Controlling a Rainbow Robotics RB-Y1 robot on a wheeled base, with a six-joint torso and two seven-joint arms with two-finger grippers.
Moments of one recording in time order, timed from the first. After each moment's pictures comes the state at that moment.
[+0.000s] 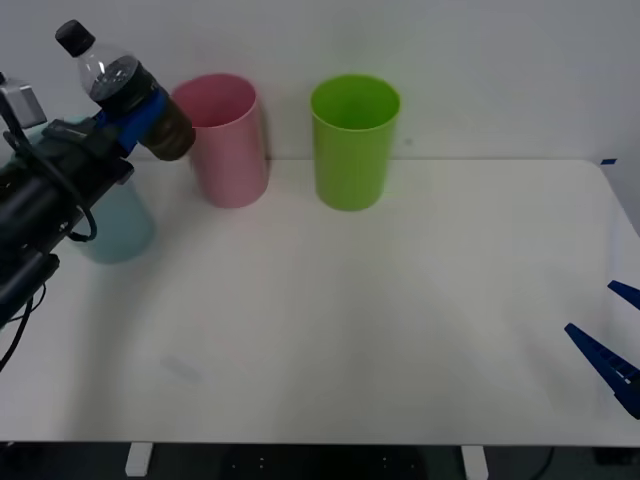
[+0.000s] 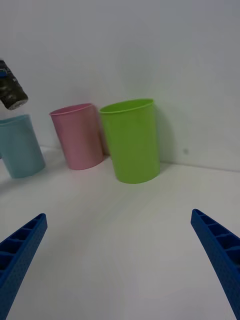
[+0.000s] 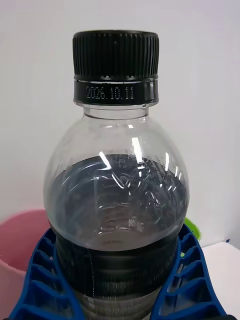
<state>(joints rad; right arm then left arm) 0.35 -0.40 -0.52 -1.66 0.96 -1.22 0.00 -0.30 0.29 0.36 -1.63 -1.36 -0.76 0.45</state>
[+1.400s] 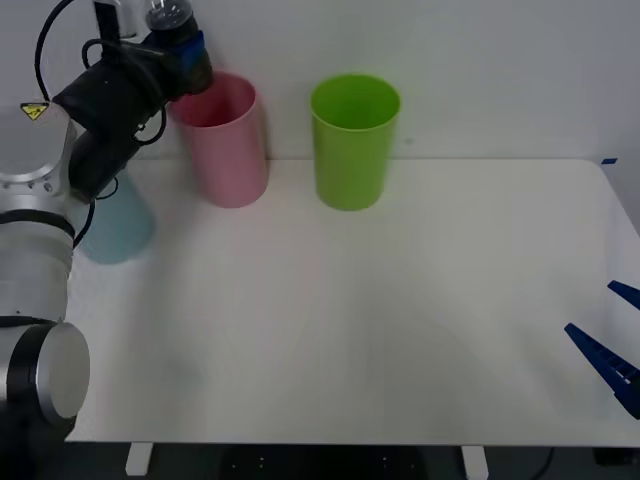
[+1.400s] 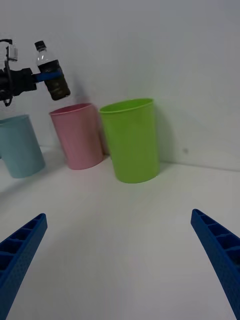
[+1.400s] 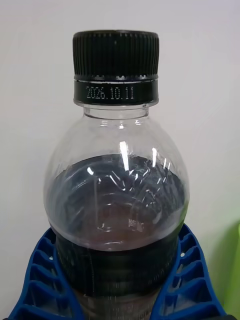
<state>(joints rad) 0.35 -0.40 -0.52 -1.66 0.96 -1.22 0.00 -0.87 0.29 0.33 -0.95 -1.63 -0.51 0.18</state>
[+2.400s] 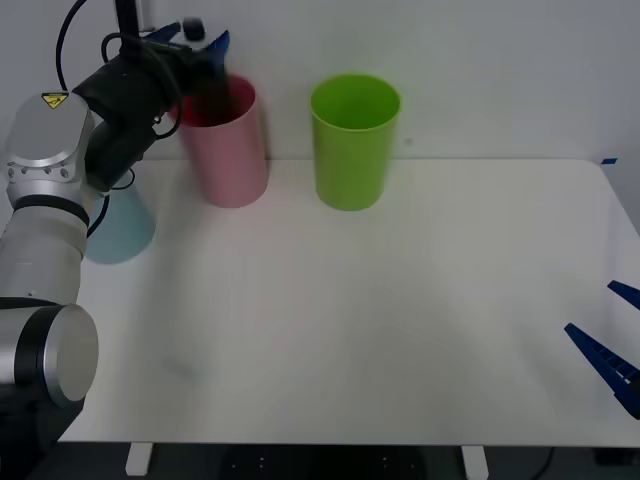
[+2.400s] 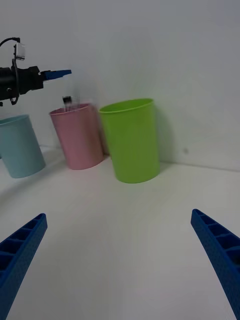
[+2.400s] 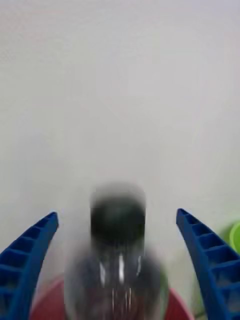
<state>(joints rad) 0.35 -0.40 -0.52 -1.66 0.96 -1.22 0.00 -0.91 0.28 0.31 -0.90 -1.60 -0.50 0.17</state>
